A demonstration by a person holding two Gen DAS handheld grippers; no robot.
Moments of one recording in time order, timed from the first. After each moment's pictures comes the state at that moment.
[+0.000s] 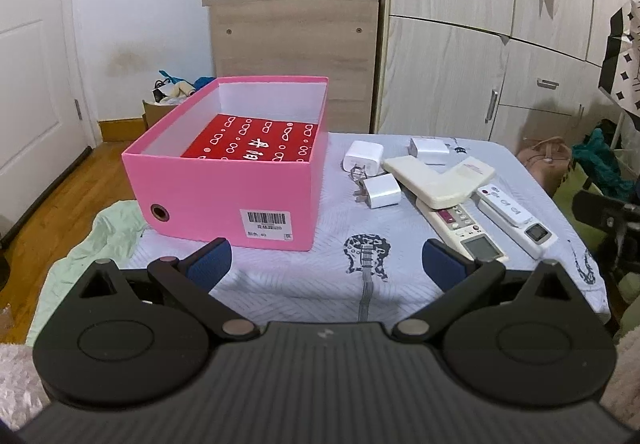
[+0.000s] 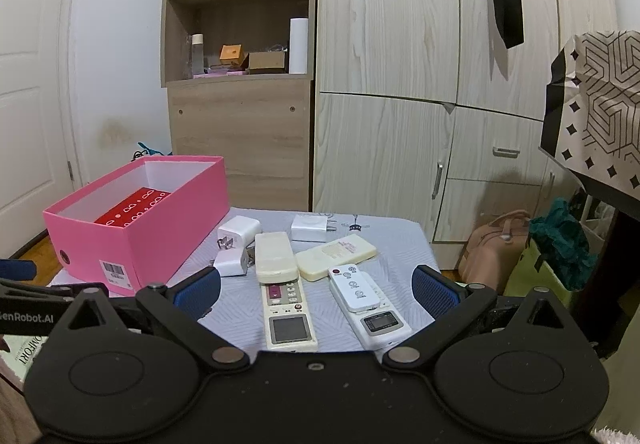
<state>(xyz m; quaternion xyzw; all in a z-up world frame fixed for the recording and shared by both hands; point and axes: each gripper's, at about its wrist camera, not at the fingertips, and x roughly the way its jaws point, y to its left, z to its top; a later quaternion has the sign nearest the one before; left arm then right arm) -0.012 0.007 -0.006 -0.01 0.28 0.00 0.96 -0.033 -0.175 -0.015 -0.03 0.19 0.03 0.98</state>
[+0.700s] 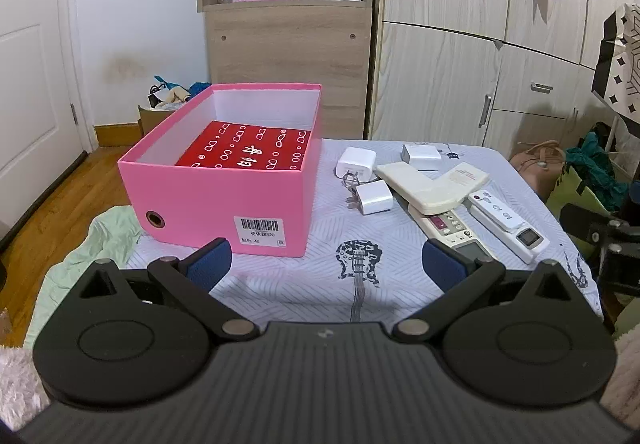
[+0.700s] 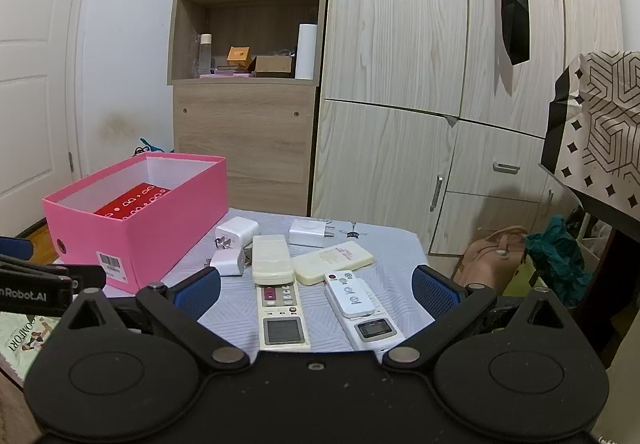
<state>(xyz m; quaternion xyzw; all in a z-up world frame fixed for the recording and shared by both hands) -0.016 0.005 -0.003 -0.01 0.27 -0.01 0.96 -0.036 -0.172 -0.015 -0.05 0.18 0.03 0.98</state>
